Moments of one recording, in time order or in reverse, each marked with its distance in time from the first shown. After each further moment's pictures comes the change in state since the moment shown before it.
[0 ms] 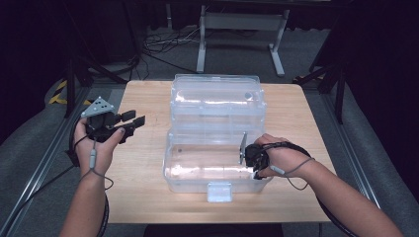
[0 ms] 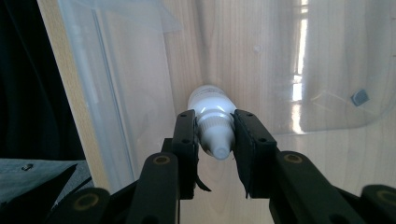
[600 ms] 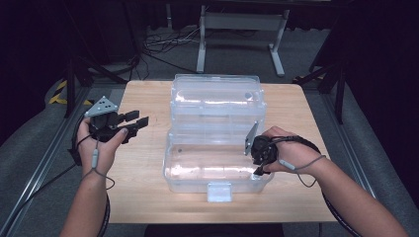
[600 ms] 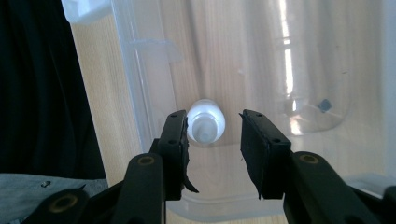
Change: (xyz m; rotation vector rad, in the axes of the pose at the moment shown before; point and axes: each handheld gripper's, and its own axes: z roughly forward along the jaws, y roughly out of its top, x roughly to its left) left arm -0.006 0.003 0.004 0.008 -0.034 0.017; right arm 0.003 -0.011 -0.039 -0.140 -0.024 0.038
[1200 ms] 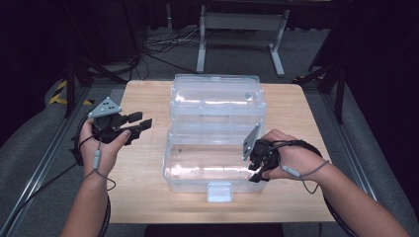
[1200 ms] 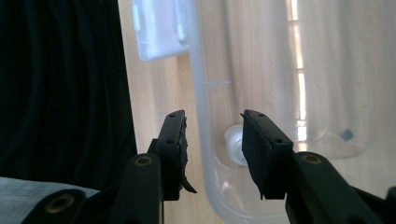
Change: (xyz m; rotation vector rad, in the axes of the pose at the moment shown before) left arm -0.005 0.001 0.003 0.017 -0.028 0.022; right arm 0.030 0.010 -0.014 -0.071 0.047 -0.031
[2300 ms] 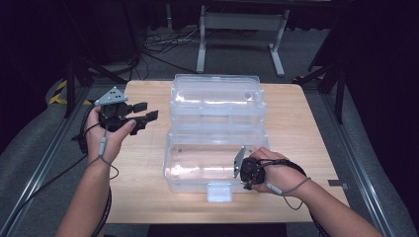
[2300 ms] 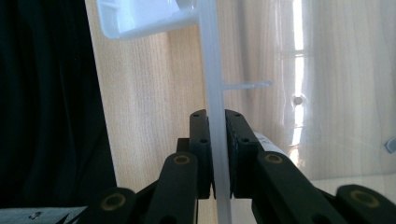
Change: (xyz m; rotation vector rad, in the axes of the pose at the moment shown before) left arm 0.009 0.023 0.022 -0.022 -0.049 0.011; right arm 0.008 0.000 0.060 0.072 -0.056 -0.025
